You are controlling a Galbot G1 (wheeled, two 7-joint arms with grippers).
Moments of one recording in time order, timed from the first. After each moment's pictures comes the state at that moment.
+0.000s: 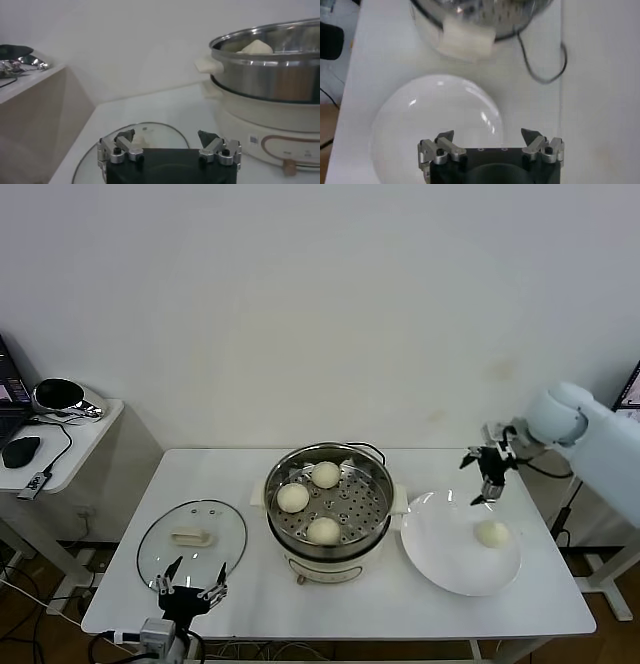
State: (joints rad) left arm 1.64 -1.45 -0.63 -2.11 0.07 0.32 0.07; right arm 0.09 0.62 -0.68 1.26 -0.07 -0.22 -1.21
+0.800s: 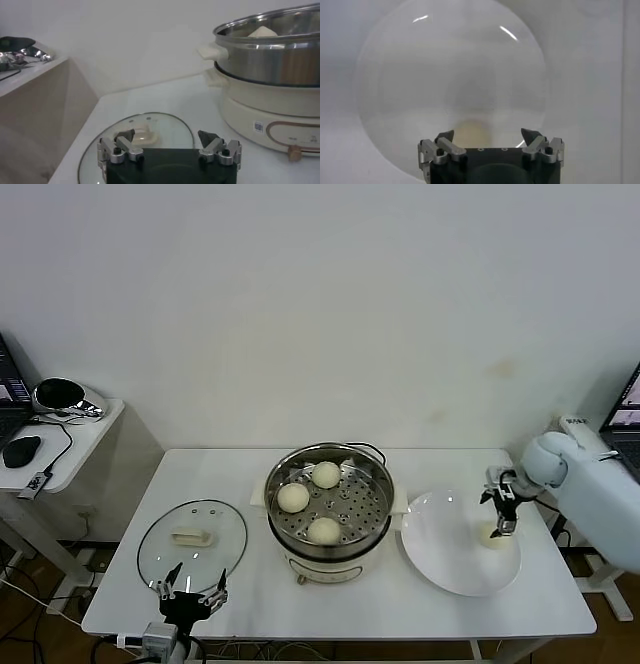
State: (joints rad) left arm 1.65 -1.45 -0.62 -2.11 0.09 0.32 0.07; right arm -0.13 0.70 -0.53 1.07 -0.30 -0.13 -1.19
